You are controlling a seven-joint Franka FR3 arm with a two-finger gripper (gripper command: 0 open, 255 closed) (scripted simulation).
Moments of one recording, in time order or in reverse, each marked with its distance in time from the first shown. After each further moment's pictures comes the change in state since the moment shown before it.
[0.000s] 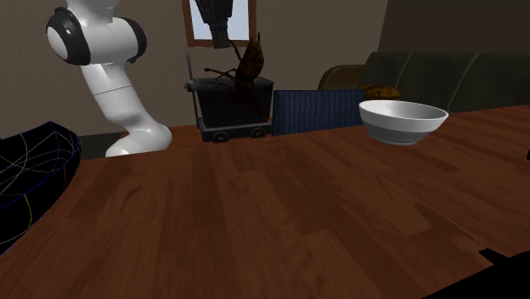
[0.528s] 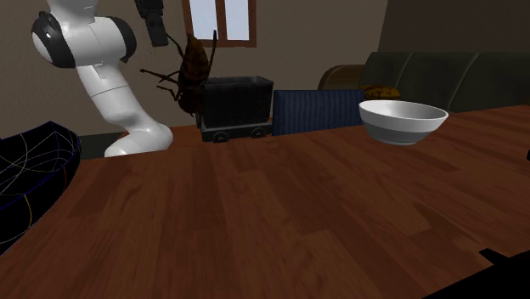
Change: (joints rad) arm -0.053 -0.083 -0.108 -0.034 -0.059 -0.037 -0.177
